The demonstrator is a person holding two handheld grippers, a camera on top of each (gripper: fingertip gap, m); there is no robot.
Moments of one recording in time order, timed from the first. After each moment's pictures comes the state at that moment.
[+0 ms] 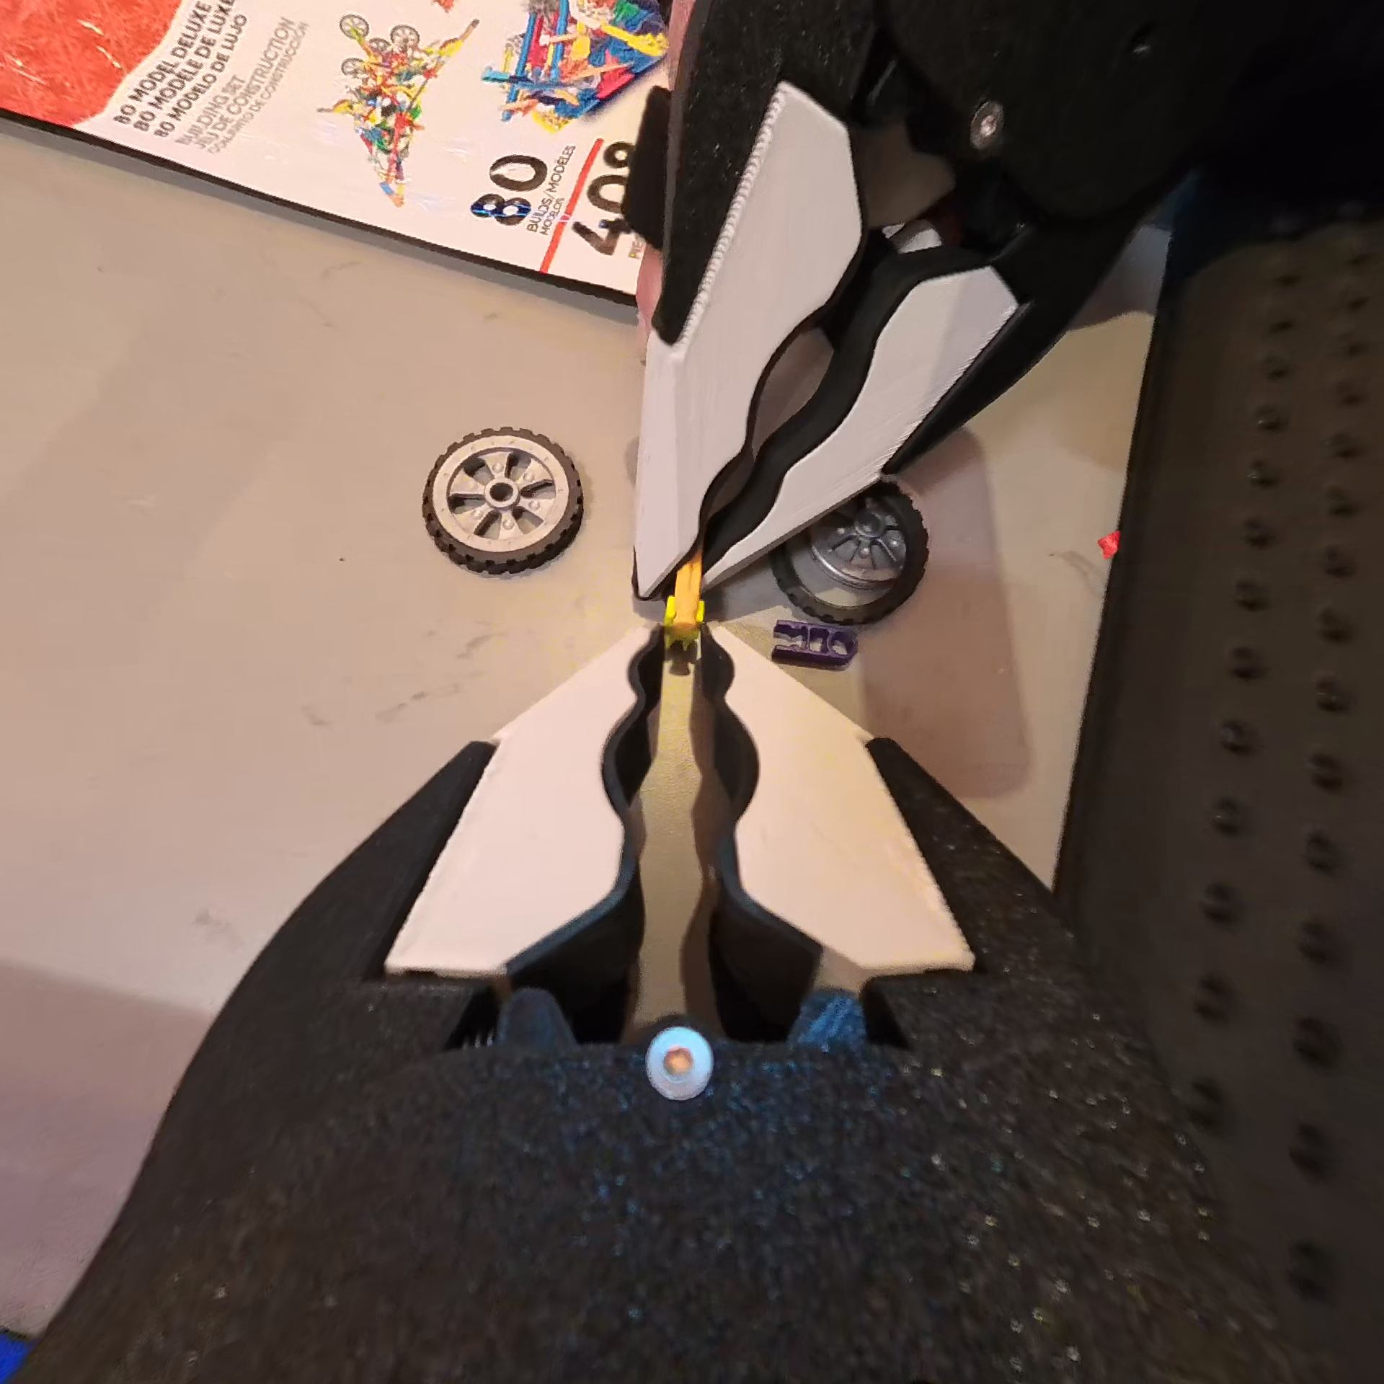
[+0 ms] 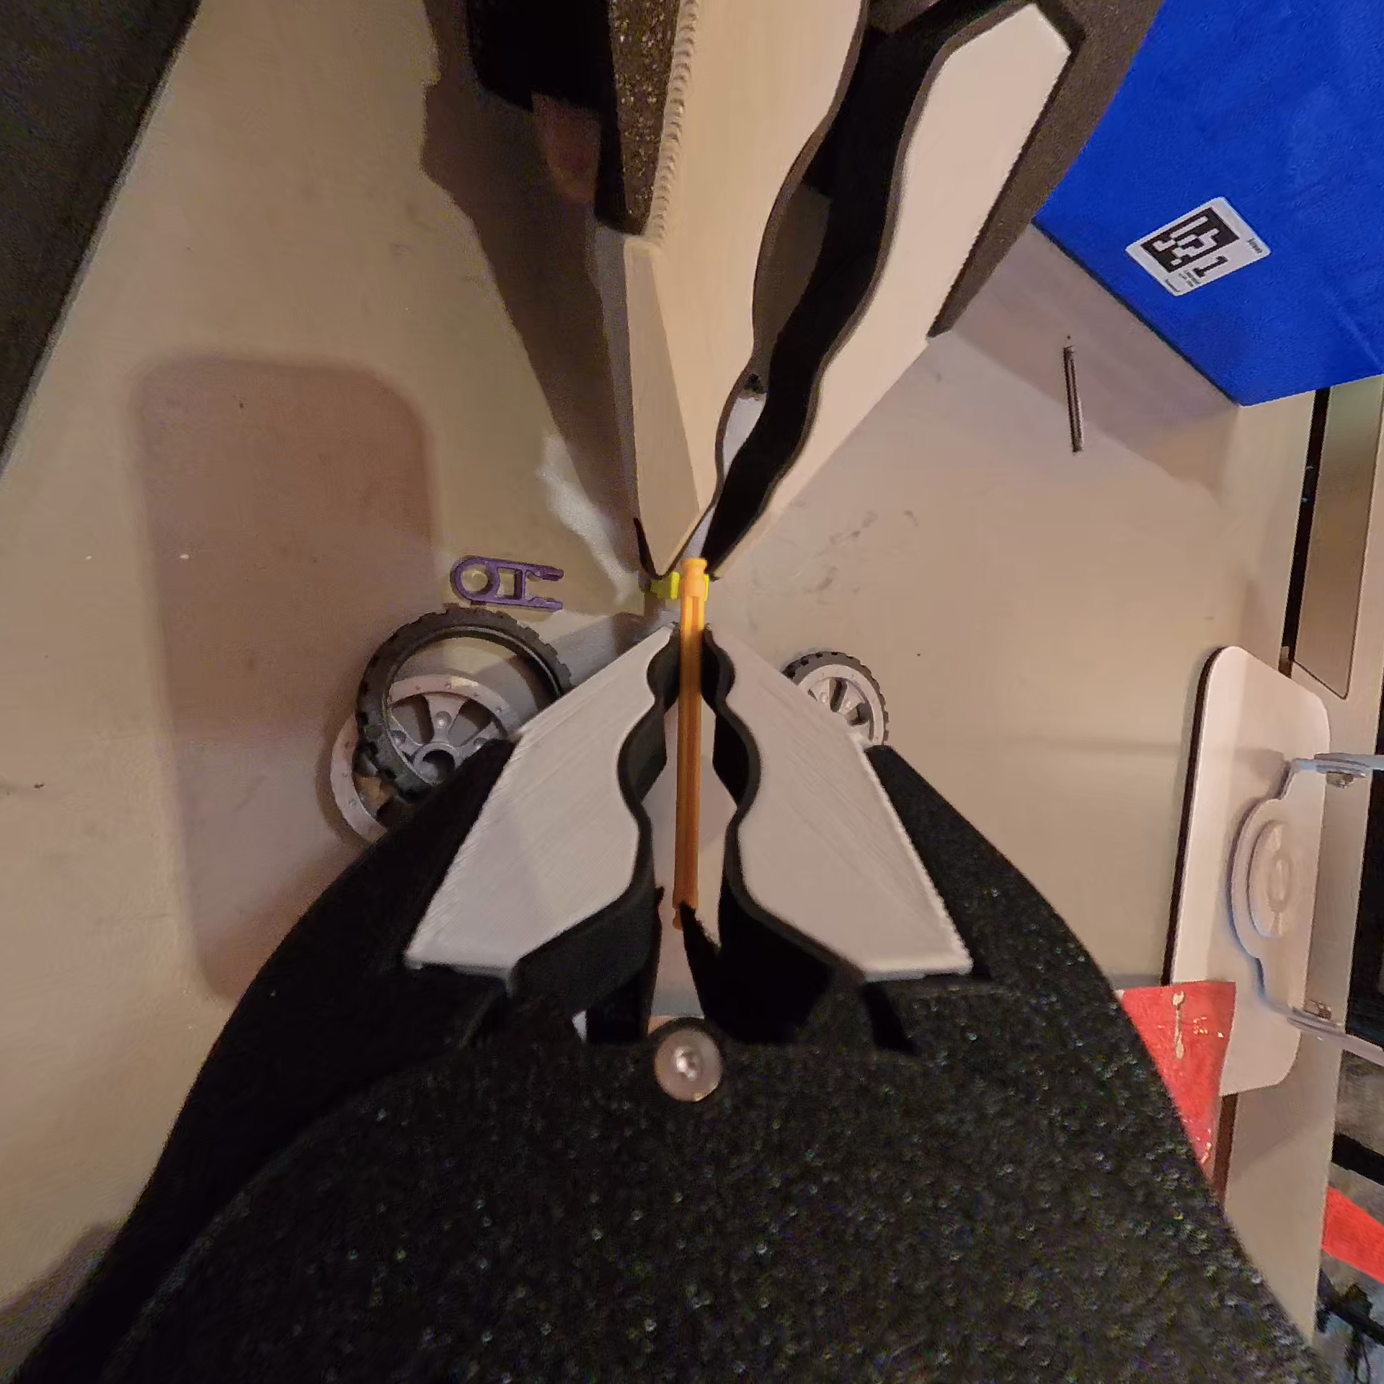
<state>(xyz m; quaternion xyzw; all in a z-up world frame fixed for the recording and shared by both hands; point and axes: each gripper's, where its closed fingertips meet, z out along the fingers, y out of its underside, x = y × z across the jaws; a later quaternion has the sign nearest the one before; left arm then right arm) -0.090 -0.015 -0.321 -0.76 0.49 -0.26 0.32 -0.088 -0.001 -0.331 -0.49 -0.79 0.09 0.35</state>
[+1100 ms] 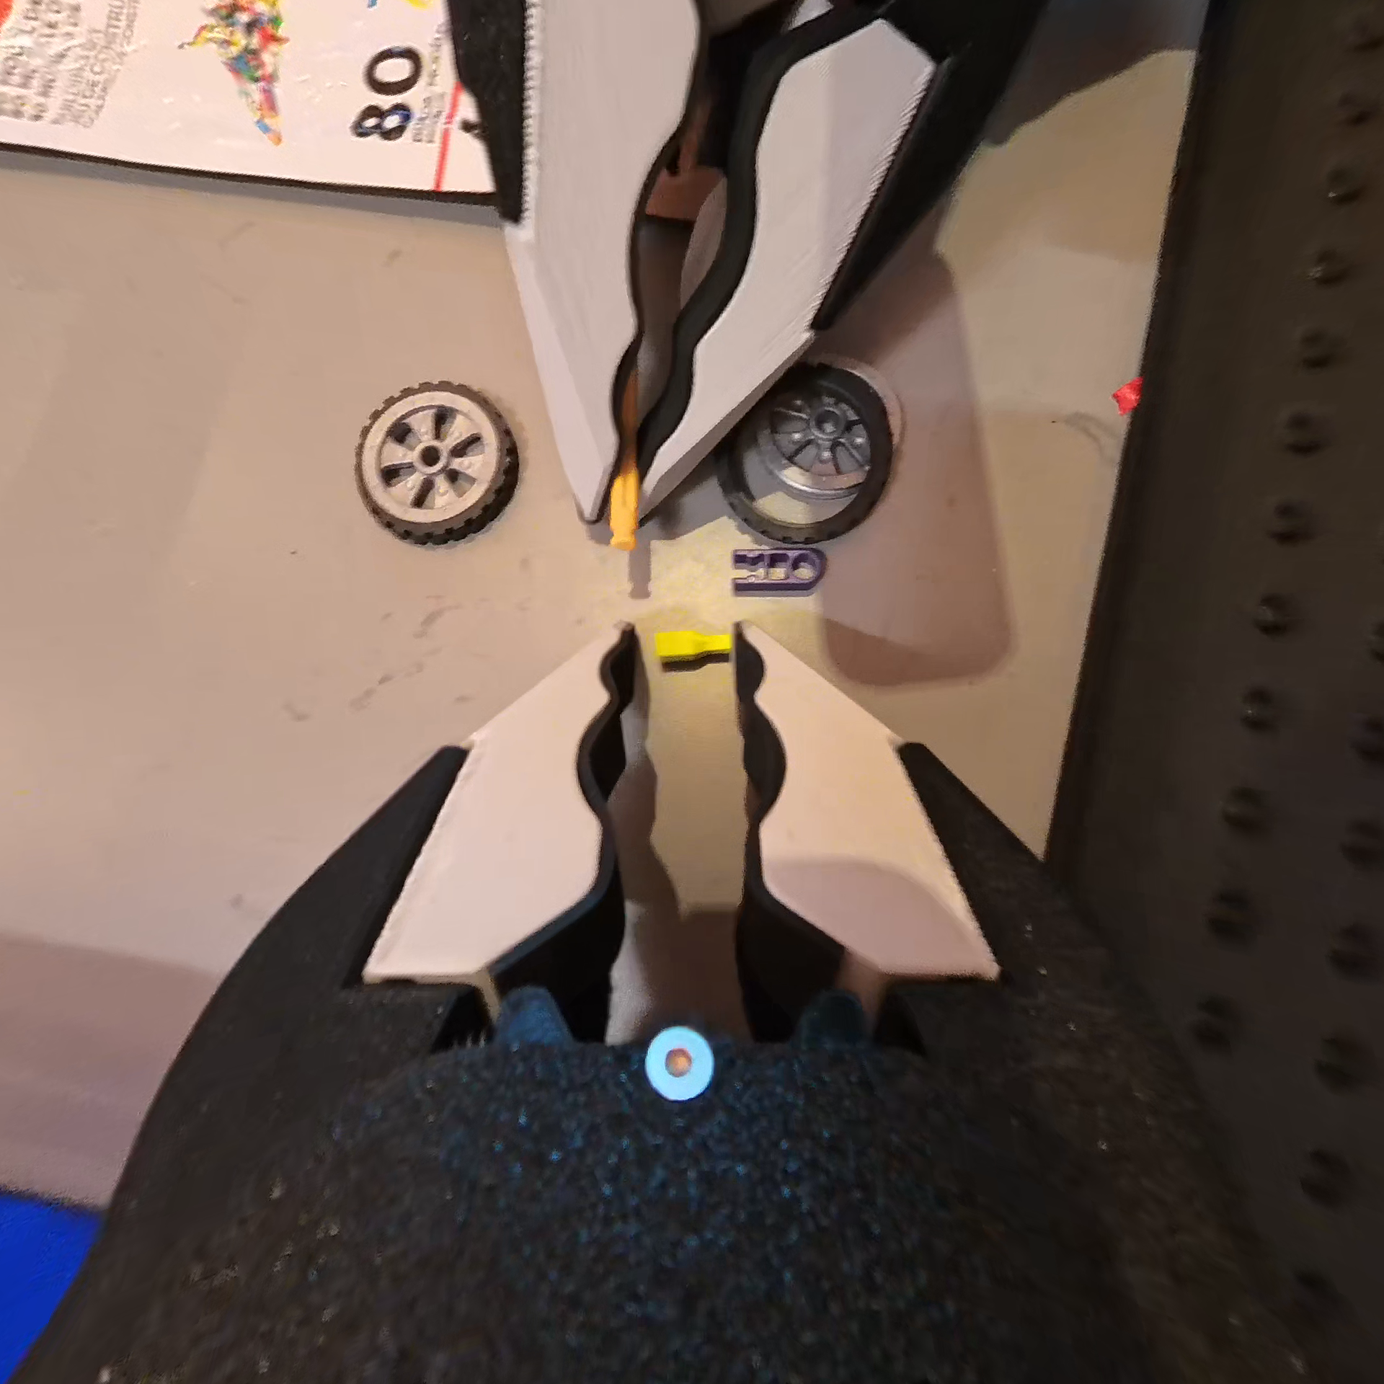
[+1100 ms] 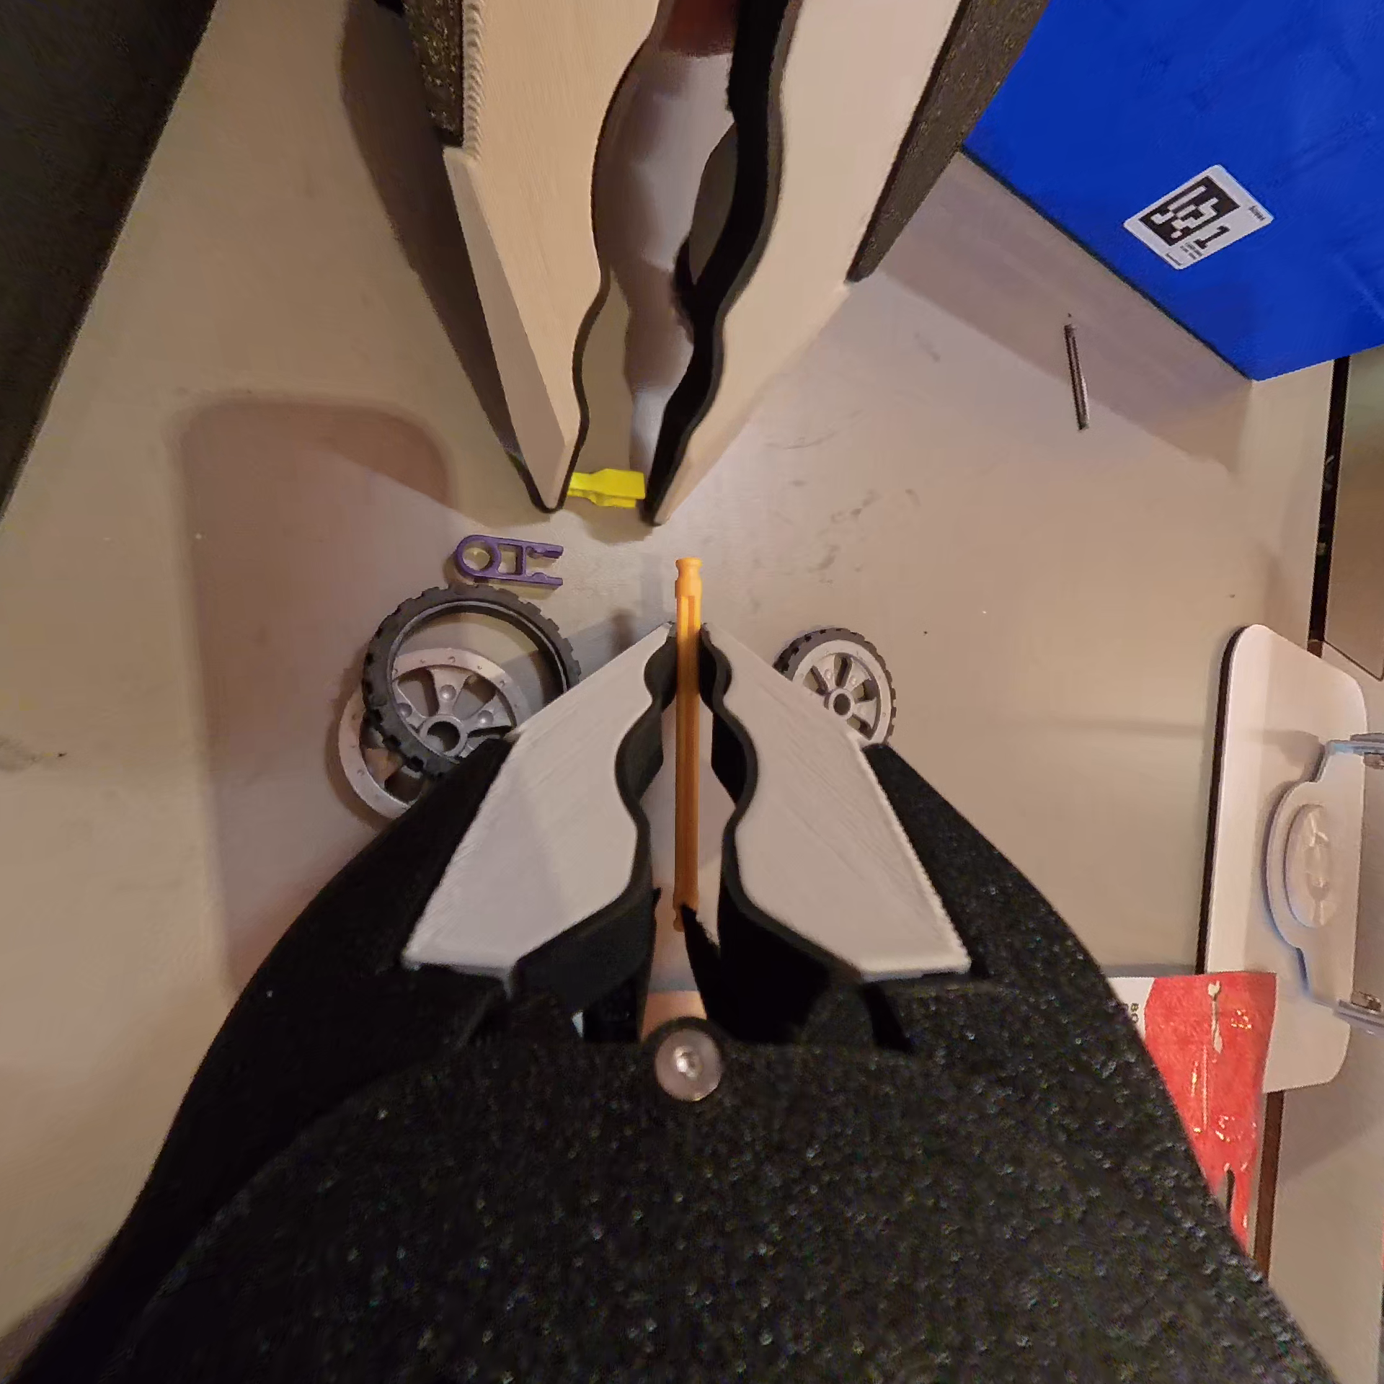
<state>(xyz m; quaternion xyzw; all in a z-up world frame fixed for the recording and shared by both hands) -0.098 -0.030 -0.332 -0.74 0.57 -0.18 0.30 -0.082 0.001 -0.330 -0.51 -0.78 0.10 0.35</state>
